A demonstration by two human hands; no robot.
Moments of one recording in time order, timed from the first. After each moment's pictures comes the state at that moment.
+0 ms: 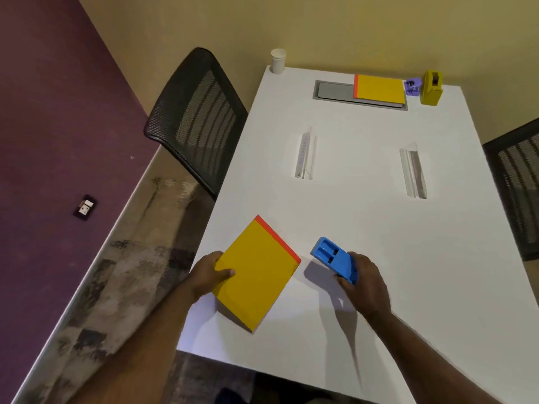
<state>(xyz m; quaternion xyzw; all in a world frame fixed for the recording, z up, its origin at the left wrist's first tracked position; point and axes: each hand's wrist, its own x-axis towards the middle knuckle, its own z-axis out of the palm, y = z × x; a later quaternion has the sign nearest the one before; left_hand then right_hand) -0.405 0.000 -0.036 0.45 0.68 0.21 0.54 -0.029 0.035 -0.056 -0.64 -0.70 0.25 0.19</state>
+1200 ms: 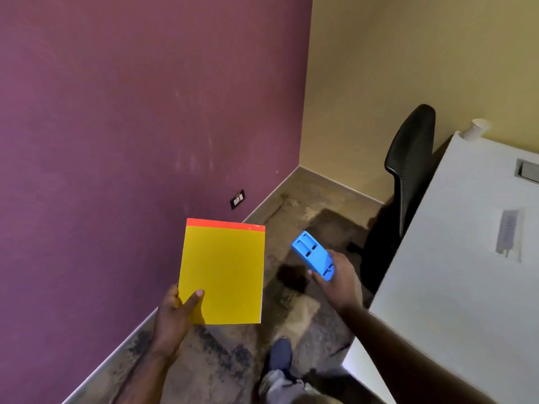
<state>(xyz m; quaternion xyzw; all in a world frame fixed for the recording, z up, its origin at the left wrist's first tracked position) -0.750 -0.354 0.004 0.13 0.70 0.64 0.30 -0.527 -0.072 -0.023 -0.45 -0.82 0.28 0.21</state>
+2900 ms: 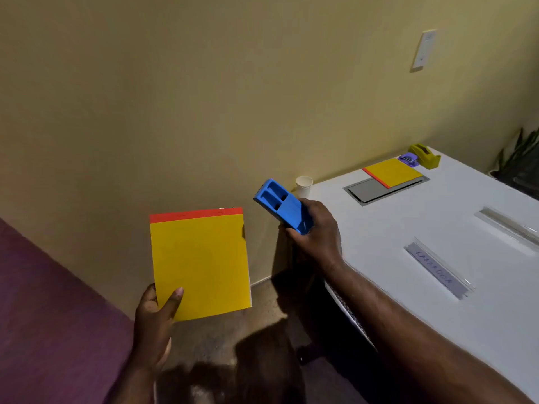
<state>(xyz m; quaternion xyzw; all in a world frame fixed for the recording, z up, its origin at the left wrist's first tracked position) -1.015 0.540 0.061 0.51 0.47 0.53 0.49 -0.684 0.519 0.149 -0.67 -0.56 0.05 0.49</state>
